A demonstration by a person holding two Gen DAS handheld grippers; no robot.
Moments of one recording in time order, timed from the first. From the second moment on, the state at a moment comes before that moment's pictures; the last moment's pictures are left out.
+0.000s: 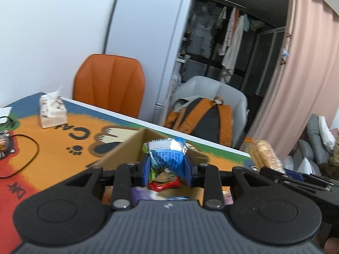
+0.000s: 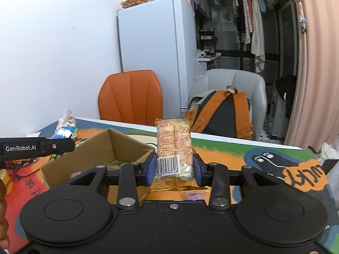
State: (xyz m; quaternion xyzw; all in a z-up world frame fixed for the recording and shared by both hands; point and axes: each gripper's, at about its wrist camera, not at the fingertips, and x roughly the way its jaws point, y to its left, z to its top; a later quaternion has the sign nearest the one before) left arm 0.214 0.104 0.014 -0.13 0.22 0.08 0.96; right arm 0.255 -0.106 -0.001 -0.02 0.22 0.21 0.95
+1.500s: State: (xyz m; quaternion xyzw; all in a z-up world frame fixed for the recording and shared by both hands) left arm 0.238 0.143 -0.007 -0.17 0.23 0.11 0.95; right arm 0.276 -0.059 -0.016 -0.01 0.25 0.24 0.94
